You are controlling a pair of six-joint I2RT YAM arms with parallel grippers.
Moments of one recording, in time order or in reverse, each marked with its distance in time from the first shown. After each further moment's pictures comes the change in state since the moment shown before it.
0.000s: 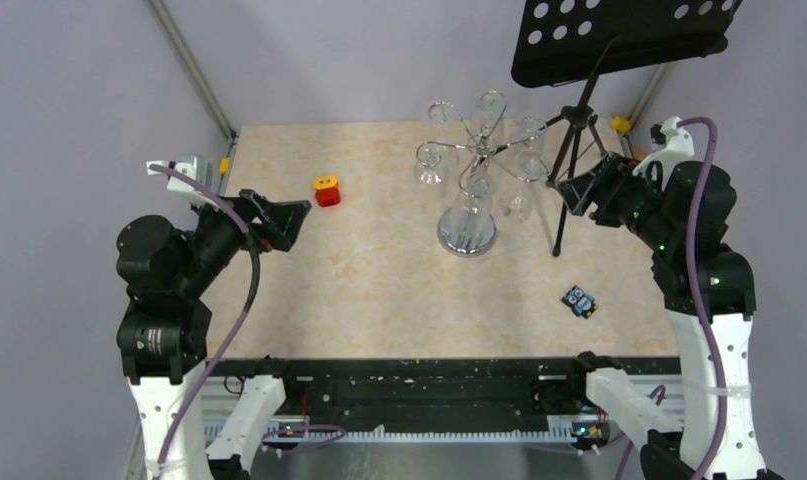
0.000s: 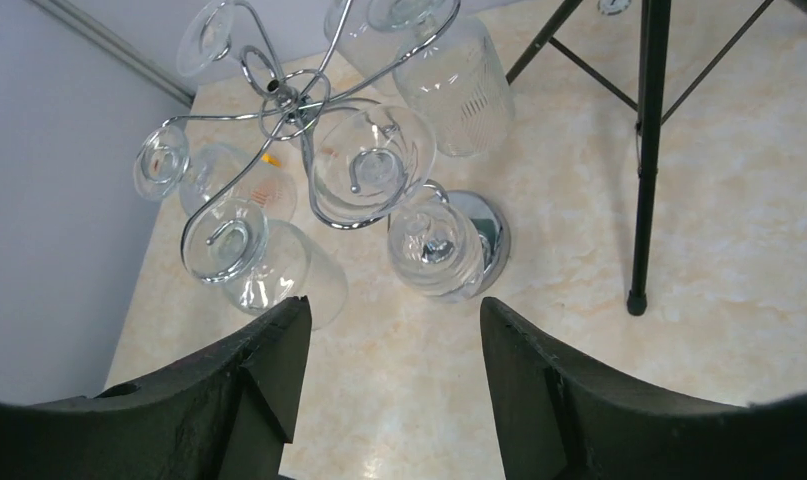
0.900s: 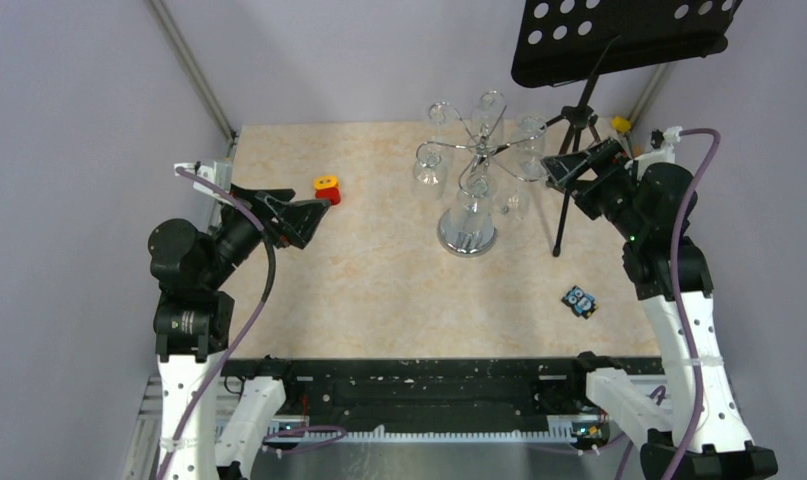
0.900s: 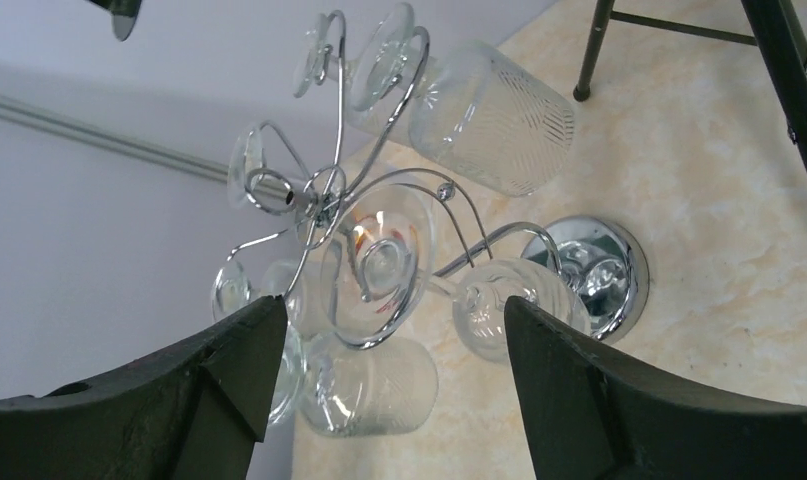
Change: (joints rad) left arm -0.018 -0.058 -0.309 0.402 0.148 -0.116; right arm 0.000 -0.021 -0.279 0.382 0.004 0.452
